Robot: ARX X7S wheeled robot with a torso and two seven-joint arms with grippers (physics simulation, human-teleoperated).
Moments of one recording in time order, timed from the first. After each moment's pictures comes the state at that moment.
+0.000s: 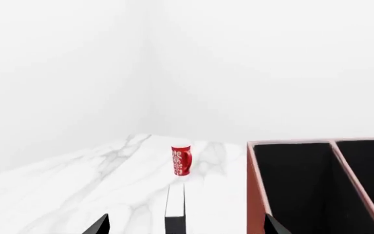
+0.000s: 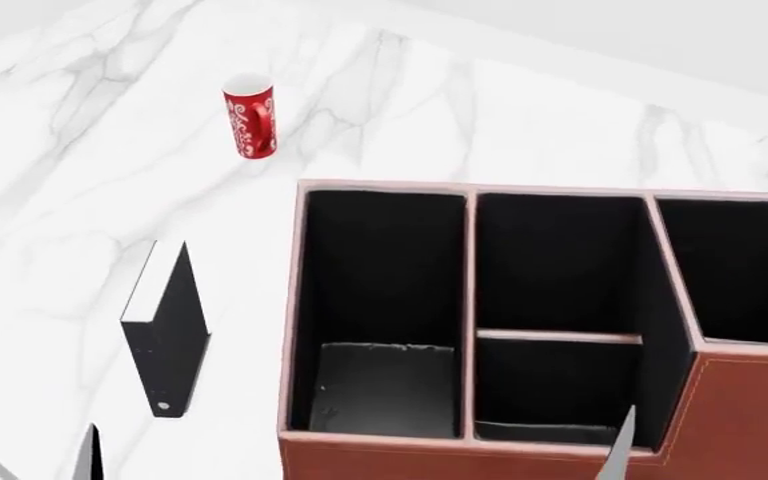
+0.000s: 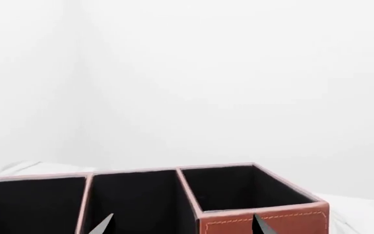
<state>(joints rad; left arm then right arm) 0.17 -0.36 0.22 0.68 -0.22 -0.23 -0.37 -0.19 0.33 0.00 -0.56 0.24 0.06 0.37</state>
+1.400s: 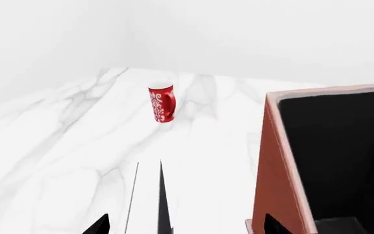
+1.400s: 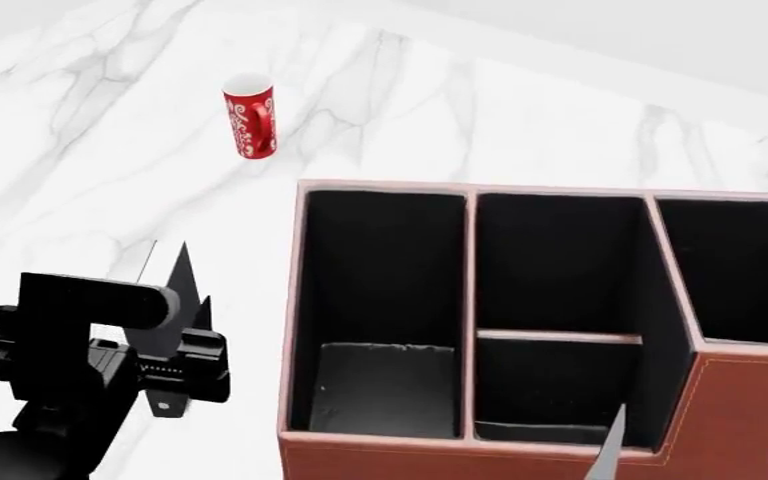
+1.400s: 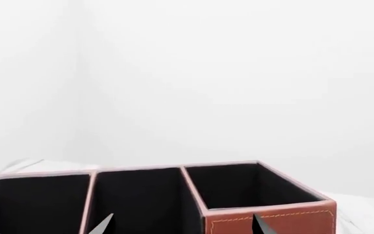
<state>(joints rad) -0.56 -0.22 0.30 -0.02 -0.35 -0.60 -0.23 -0.18 0.35 -0.03 -0.55 0.25 0.06 0.39</state>
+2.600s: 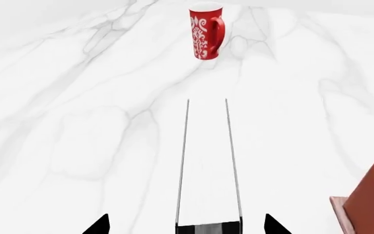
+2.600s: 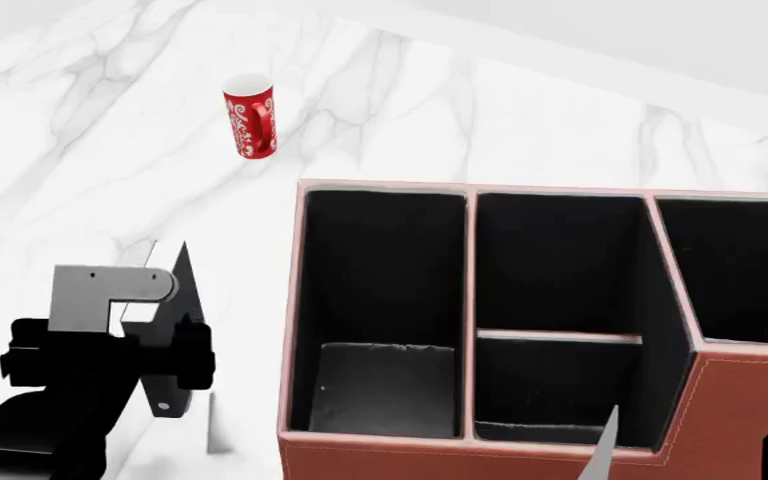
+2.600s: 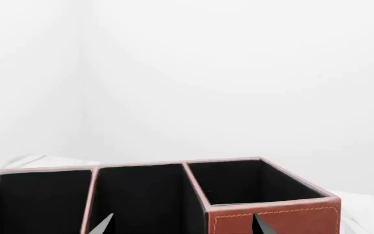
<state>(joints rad) -0.97 -0.08 0.29 -1.19 -0.26 -0.11 -0.10 -0.17 0.36 -0.05 -0.53 0.26 0.06 0.41</state>
